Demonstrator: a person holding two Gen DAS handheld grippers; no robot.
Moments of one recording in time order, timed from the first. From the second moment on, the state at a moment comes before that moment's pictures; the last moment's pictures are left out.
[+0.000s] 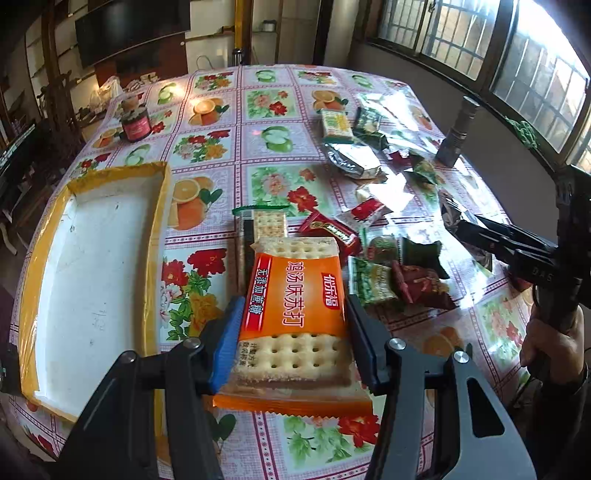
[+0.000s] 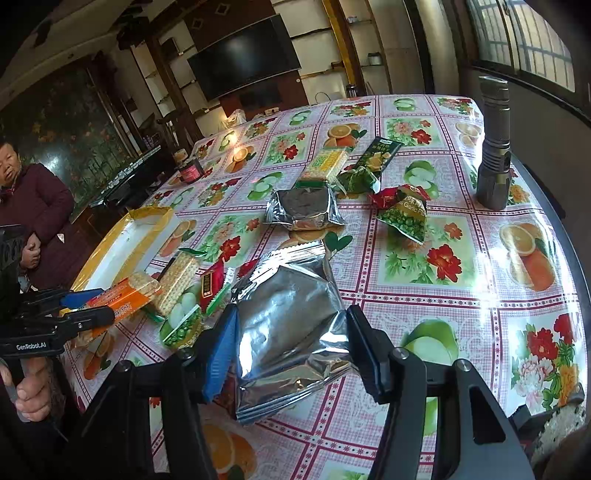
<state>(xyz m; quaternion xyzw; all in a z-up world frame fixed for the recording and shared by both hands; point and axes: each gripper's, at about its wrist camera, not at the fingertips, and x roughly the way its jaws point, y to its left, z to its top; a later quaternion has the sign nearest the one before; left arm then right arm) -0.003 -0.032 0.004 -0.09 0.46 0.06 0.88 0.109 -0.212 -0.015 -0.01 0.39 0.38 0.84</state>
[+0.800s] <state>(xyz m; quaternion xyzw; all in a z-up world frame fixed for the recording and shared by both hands) -0.038 0.005 0.029 -0.10 0.41 0.14 0.89 0.091 -0.222 0.054 0.05 0.30 0.39 0.87</state>
